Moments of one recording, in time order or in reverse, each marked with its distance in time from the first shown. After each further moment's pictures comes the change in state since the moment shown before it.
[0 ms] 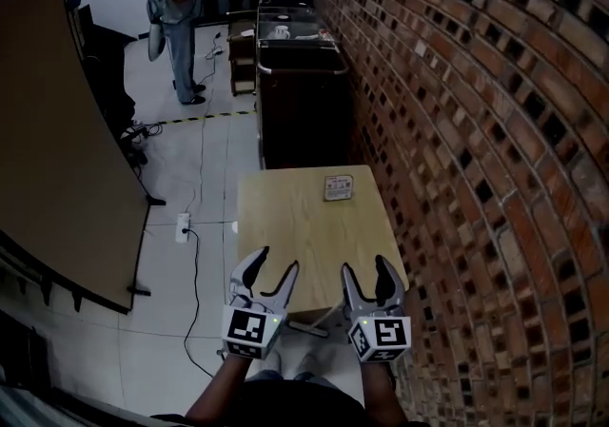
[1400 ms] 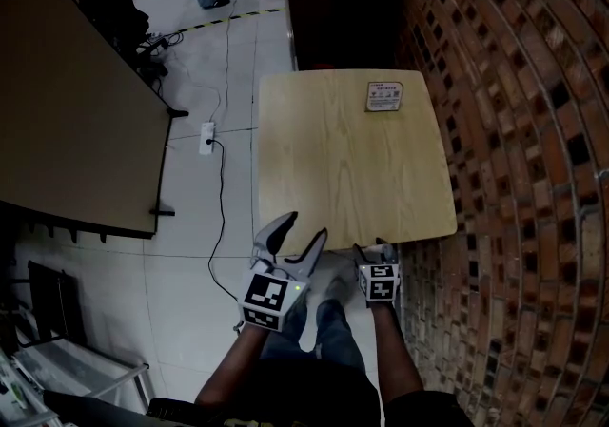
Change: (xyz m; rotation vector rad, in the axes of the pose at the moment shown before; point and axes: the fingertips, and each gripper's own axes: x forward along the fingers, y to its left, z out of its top) left arm 0.021 -0.006 -0.146 -0.126 0.321 -0.051; right arm 0.003 -0.022 -0.409 0.062 0.778 0.073
